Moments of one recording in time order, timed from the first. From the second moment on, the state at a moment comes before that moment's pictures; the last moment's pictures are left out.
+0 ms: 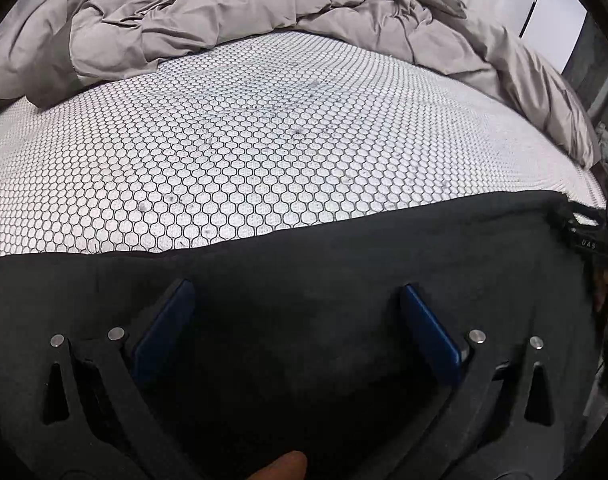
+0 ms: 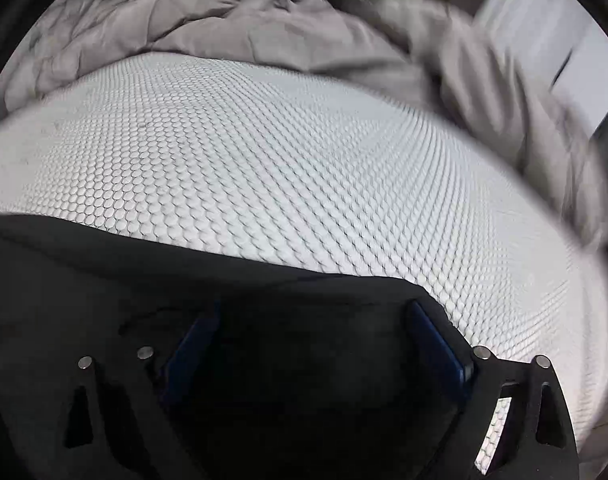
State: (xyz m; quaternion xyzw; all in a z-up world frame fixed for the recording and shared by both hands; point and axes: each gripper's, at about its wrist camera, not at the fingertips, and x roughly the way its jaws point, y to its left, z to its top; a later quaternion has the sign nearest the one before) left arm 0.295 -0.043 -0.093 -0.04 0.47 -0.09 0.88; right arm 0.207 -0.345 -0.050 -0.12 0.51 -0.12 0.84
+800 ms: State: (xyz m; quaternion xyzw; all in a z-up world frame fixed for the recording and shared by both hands) left arm 0.158 0.047 -0.078 0.02 0.47 -0.03 0.88; right arm 0.146 -0.237 -0.059 -0.19 0.51 0.01 0.84
